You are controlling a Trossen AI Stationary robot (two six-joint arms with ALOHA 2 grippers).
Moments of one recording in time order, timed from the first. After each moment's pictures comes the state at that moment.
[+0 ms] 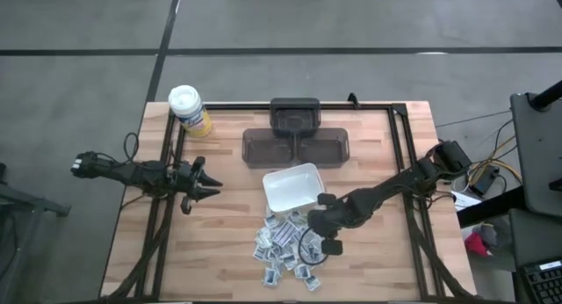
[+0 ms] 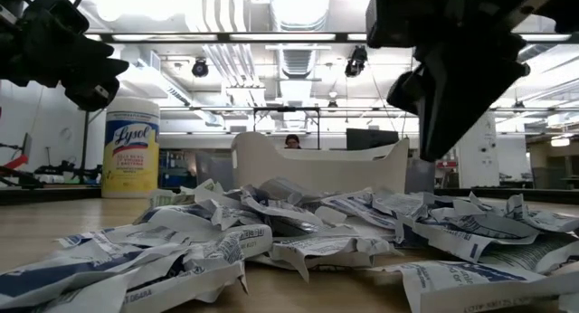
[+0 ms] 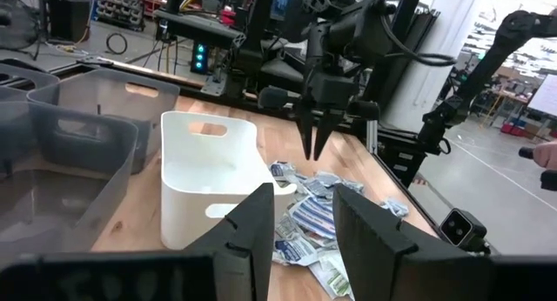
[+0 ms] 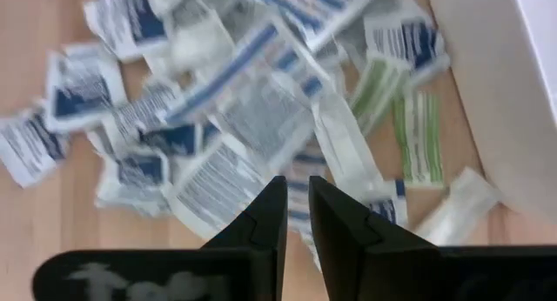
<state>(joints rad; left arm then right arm) -0.23 0.09 0.04 -0.05 -0.11 -0.28 0.40 1.72 1.09 -0.50 0.03 0.44</state>
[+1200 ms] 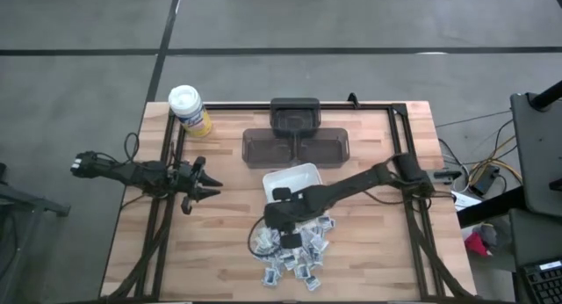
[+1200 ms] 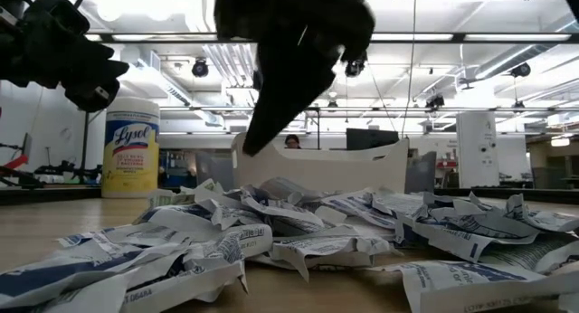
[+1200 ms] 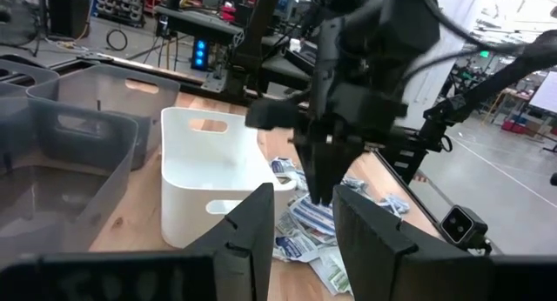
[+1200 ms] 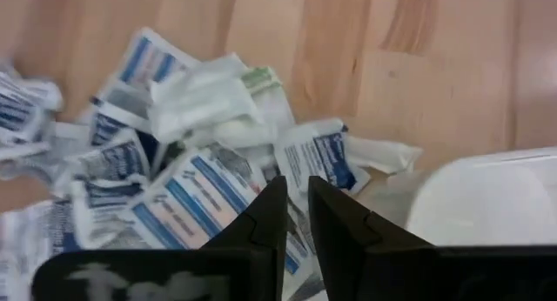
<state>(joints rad) -0.23 0.10 0.04 -0.05 -0.11 -0.28 0.26 2.14 1.66 -0.61 0.05 0.09</state>
